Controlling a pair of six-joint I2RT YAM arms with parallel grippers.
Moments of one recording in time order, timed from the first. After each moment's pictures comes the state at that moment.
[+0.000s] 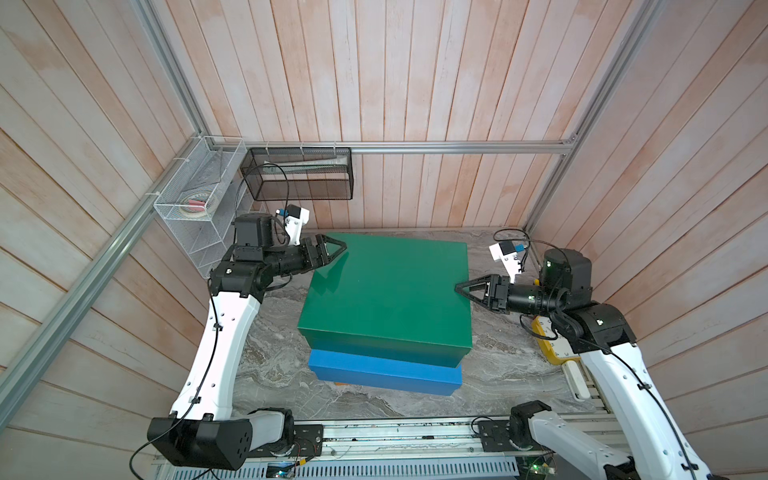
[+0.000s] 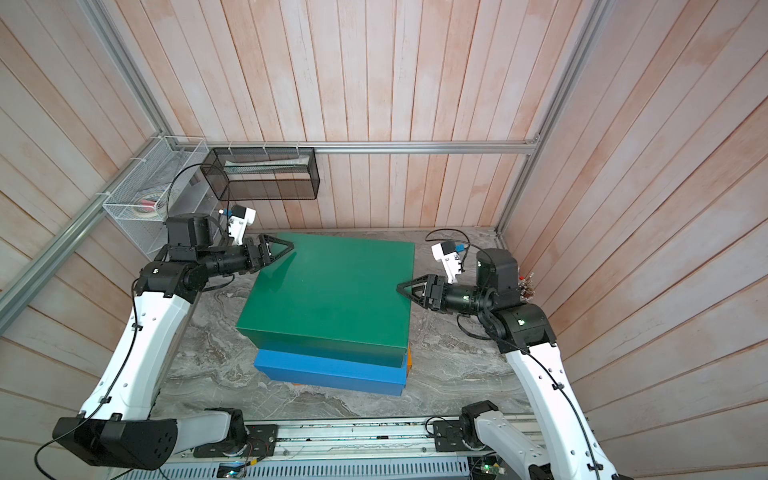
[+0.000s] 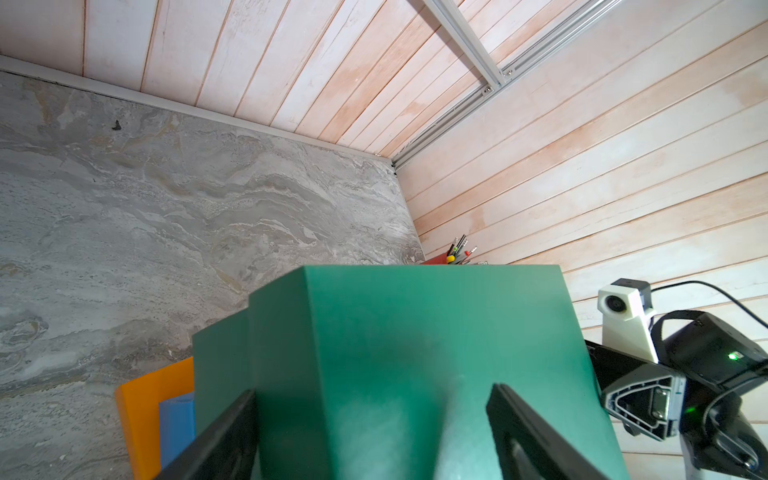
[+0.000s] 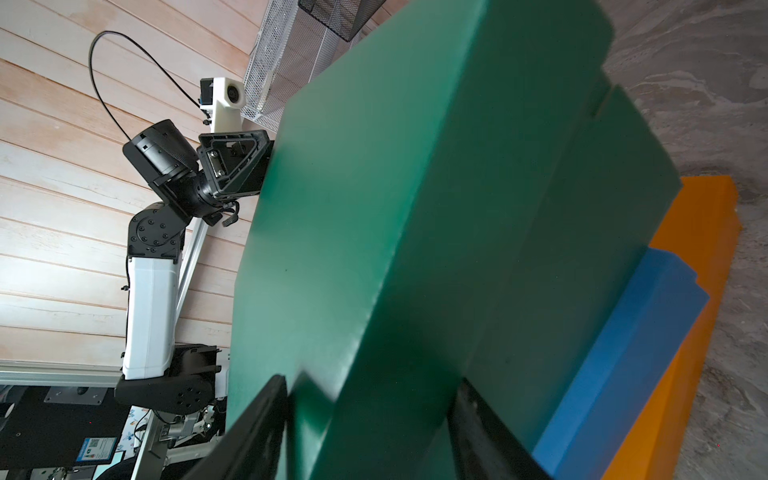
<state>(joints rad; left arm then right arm) -0.08 1.28 1.50 -0.77 0.78 -0.42 0.28 0.96 1.23 -0.78 -0.85 0.66</state>
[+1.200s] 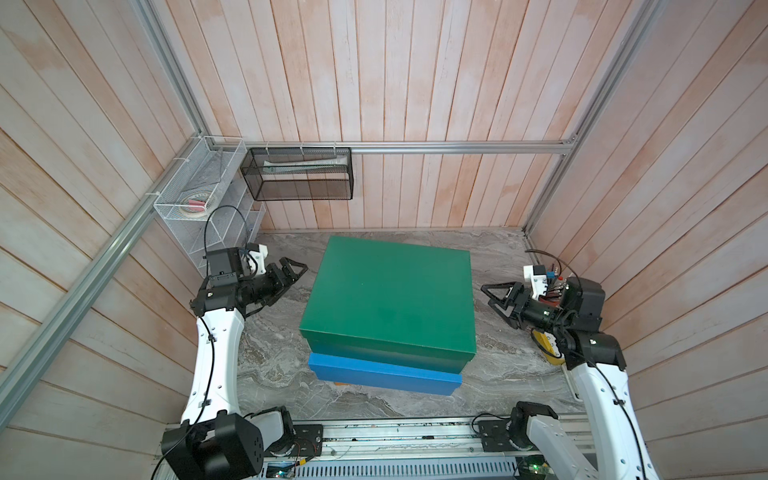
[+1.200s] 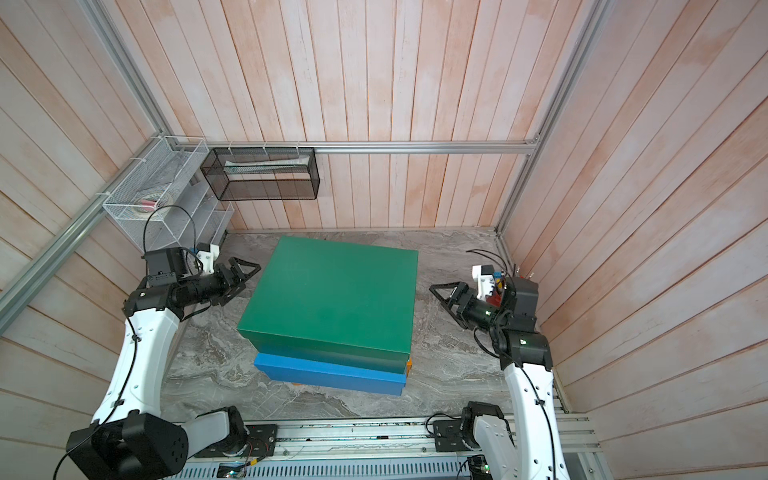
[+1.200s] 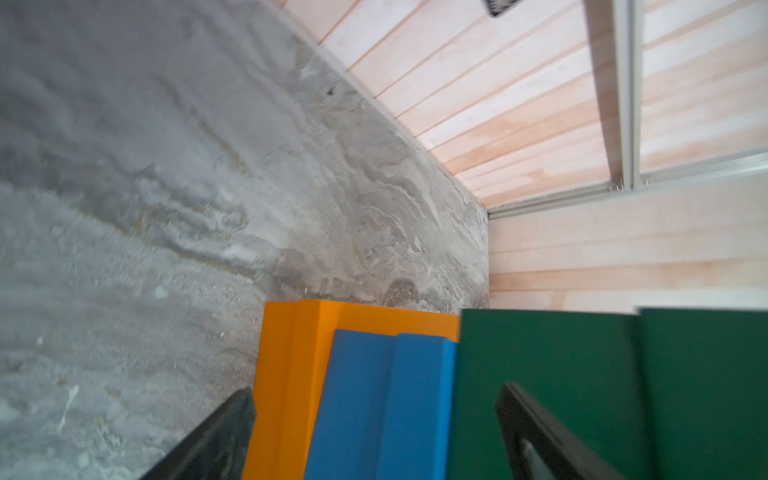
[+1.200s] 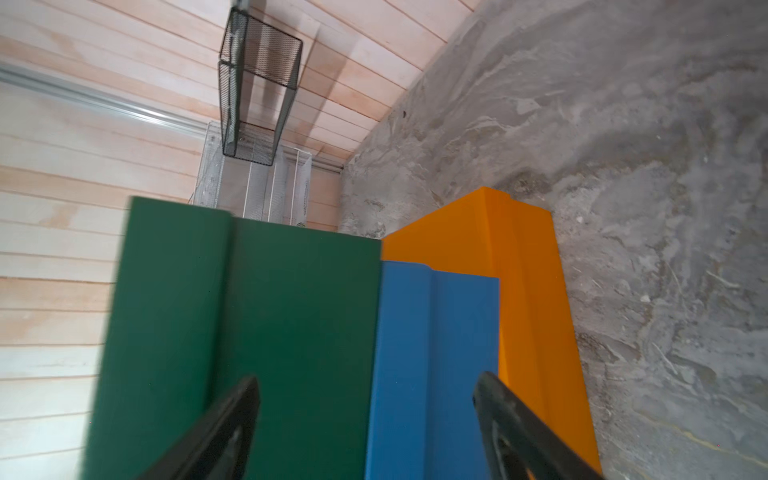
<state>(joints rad) 0.28 1.20 1.13 -0.77 0.74 -0.45 -0.14 0.79 0.79 -0.55 -0.92 0.85</state>
